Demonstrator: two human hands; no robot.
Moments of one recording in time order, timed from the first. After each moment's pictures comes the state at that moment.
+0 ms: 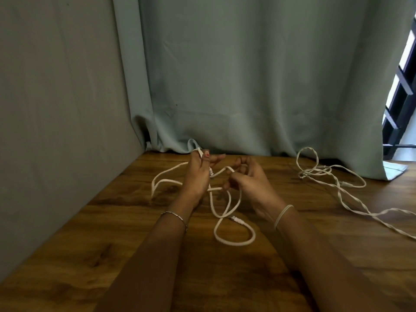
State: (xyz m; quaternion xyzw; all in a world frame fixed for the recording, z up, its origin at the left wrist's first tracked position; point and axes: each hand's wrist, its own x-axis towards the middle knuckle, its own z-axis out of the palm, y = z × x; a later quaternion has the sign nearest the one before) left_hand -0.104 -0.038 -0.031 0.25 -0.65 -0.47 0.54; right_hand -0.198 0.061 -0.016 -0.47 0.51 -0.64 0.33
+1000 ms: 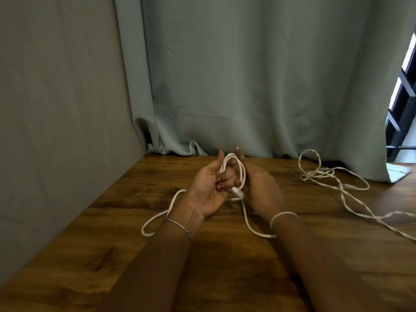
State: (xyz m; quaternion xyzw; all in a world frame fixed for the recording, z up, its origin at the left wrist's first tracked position) left_hand -0.099 0.001 -0.015 0.03 -0.44 -0.84 0.33; right_hand -0.228 0.054 -0.036 -0.63 0.67 -0.36 -0.14
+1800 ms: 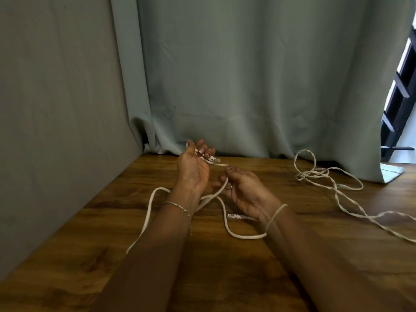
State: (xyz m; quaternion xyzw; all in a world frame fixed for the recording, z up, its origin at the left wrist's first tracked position) left_hand -0.116 -0.047 -0.001 0.10 -0.27 -0.76 0.58; right_hand -0.203 0.039 -0.022 -0.32 0.36 -0.68 0.55
